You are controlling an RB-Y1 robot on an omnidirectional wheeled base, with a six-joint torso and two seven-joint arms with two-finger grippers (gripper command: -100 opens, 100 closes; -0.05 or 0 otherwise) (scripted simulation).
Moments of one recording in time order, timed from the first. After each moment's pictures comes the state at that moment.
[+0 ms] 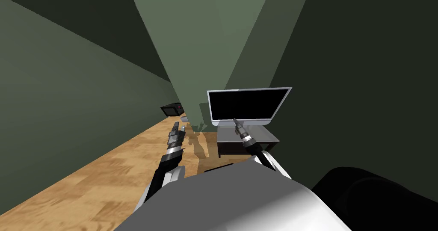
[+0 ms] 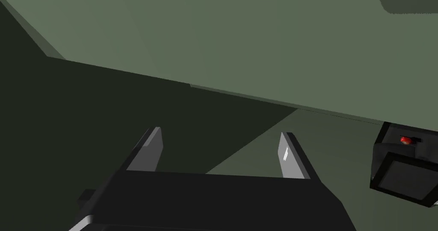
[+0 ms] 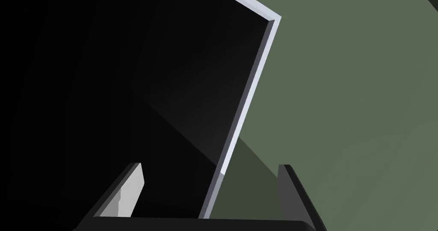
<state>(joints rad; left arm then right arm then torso) 0.50 0.01 -0.06 -2.22 0.02 -0.35 -0.09 0.57 -0.24 0.16 -2.27 0.16 -0.23 0.13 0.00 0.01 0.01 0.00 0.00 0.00</state>
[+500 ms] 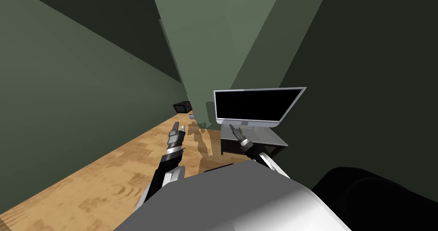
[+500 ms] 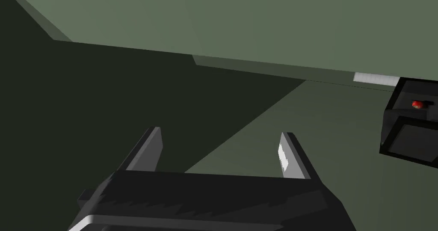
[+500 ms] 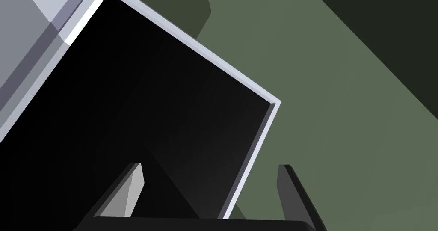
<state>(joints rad) 0.50 0.01 -0.06 -2.22 0.02 -0.35 -0.09 0.57 -0.35 0.23 -2.20 0.24 -0.17 0.17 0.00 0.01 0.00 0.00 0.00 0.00</state>
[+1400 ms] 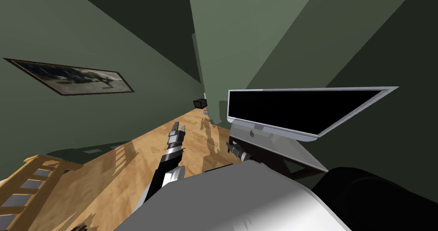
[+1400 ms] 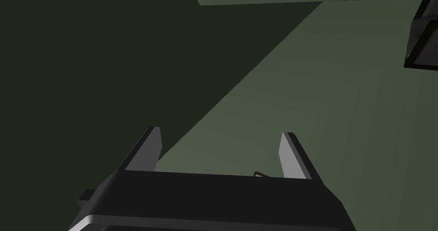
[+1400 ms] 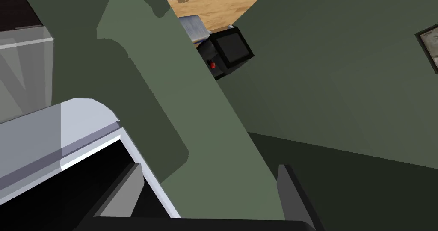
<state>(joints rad) 0.50 0.01 -0.06 -2.22 0.02 -0.35 -0.09 0.60 -0.51 0.41 -2.00 0.48 -0.08 0.30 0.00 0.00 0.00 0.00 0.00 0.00</state>
